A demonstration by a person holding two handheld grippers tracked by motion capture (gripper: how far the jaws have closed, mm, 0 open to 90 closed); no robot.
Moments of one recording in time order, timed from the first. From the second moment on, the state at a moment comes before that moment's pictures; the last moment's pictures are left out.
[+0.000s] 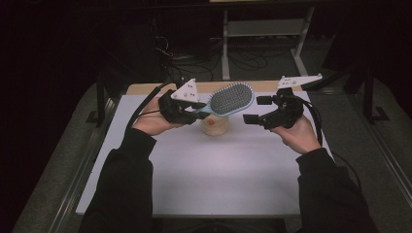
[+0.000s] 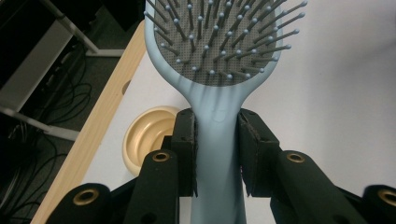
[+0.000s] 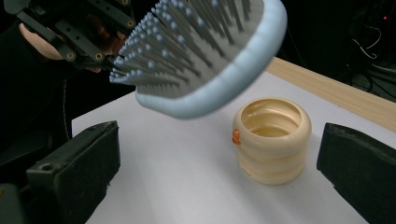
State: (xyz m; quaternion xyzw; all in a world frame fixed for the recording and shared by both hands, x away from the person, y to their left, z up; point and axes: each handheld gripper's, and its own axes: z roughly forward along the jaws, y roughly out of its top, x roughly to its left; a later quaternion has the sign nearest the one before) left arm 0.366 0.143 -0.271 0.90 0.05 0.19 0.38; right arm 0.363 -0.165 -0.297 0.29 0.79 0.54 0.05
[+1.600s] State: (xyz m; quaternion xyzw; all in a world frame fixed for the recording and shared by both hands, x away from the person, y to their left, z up) left arm 0.371 0.142 -0.287 0.88 0.07 0.21 0.43; right arm 0.380 -0.134 -0.242 0.34 0.77 0.54 -0.02
